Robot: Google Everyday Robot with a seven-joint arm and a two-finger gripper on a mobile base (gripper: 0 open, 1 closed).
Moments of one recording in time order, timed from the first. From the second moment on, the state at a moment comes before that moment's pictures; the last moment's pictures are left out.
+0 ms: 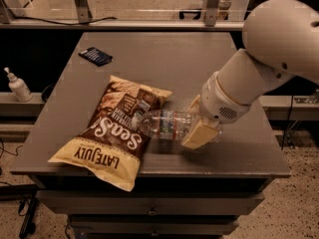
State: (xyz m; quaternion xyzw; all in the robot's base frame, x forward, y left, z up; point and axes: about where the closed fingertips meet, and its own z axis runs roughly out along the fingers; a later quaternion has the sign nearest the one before) arm 0.445 -0.073 0.841 -0.65 0.73 0.14 0.18
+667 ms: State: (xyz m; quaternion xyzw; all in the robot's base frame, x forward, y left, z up) arm 0.442 -0.075 0.835 -0.65 0.73 0.14 0.17
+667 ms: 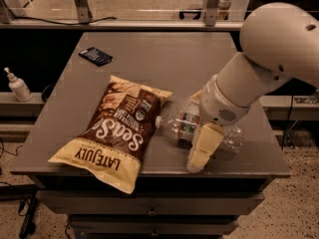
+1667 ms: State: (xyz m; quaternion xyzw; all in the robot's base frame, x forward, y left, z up) arm 0.453 -0.085 0.840 -0.64 0.74 0.12 0.18
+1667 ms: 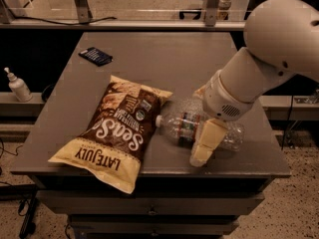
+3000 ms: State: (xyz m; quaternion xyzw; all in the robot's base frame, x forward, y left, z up) arm 0.554 -0.245 0.946 -0.52 0.80 0.11 0.28
